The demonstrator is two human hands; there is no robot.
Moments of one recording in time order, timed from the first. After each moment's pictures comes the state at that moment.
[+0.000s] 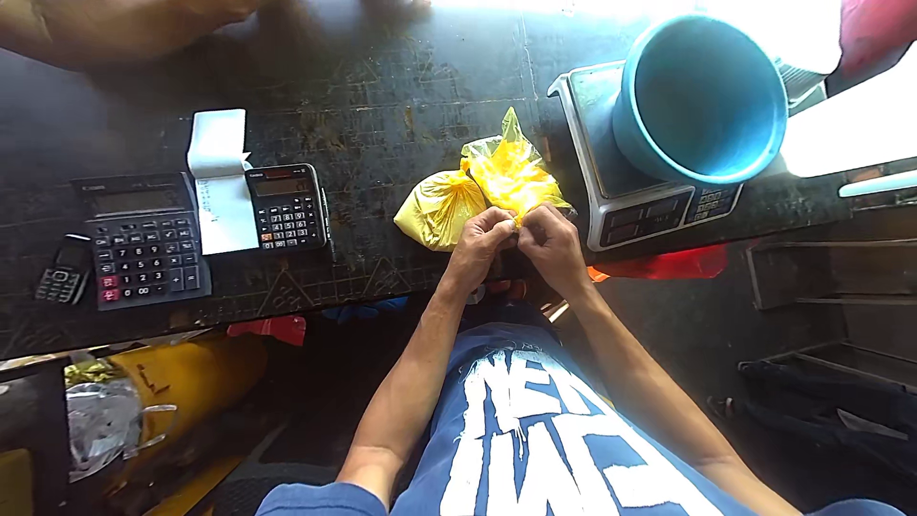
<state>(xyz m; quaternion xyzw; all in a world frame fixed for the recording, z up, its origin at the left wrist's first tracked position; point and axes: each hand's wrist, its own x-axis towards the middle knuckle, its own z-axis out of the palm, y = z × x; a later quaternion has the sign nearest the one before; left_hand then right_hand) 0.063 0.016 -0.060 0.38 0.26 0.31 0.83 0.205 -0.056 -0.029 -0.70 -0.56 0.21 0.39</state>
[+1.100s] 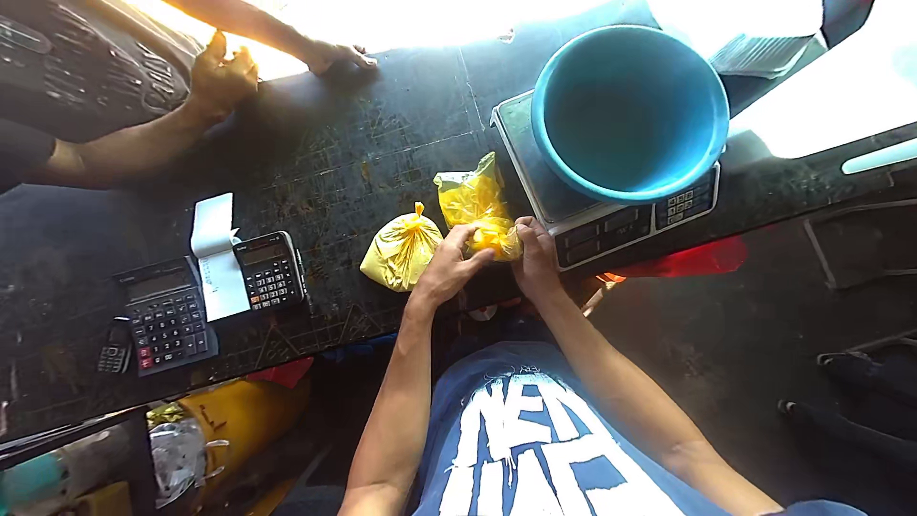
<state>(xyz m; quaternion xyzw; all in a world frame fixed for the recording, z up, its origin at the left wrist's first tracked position) 0.117 0.046 -0.048 0.75 0.34 0.11 0.56 0.266 -0.051 -0.082 -0.53 -0.14 0.45 0.71</state>
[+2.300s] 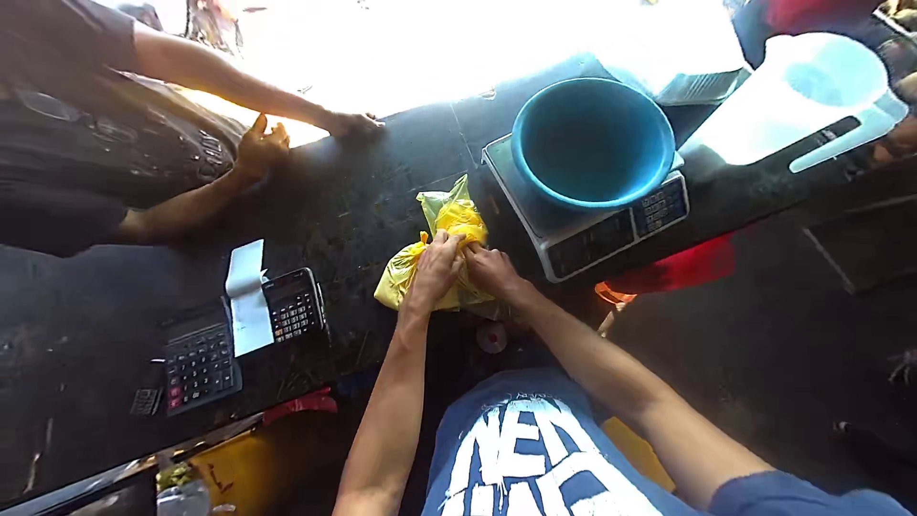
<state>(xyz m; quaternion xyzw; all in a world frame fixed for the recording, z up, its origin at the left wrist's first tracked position) 0.117 0.083 -0.042 0.89 0.33 0.06 0.29 0.247 0.006 -0.071 -0.74 -0.60 0.30 0.10</state>
